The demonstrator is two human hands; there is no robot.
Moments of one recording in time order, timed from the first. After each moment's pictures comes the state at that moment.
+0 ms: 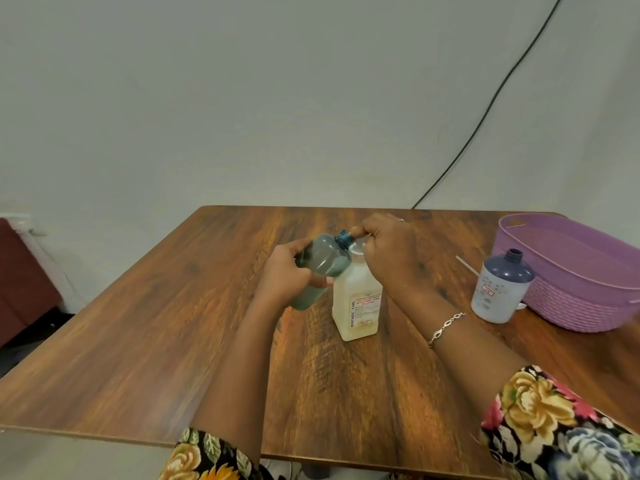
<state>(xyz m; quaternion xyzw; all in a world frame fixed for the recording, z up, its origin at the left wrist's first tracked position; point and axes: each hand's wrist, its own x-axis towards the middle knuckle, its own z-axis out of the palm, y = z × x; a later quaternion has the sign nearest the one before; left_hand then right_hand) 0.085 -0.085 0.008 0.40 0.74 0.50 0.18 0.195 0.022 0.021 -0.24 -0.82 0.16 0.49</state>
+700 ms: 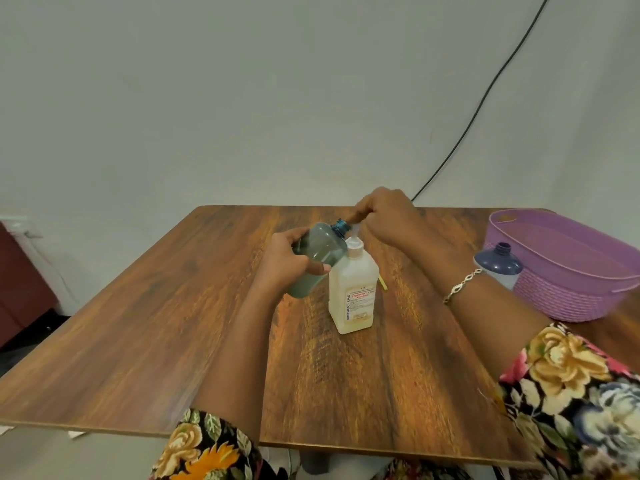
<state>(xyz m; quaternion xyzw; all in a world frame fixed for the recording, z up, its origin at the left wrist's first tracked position) 0.086 -0.087 0.017 0.42 0.73 0.51 0.17 0.208 0.027 0.073 -0.31 -0.90 0.18 0.25</state>
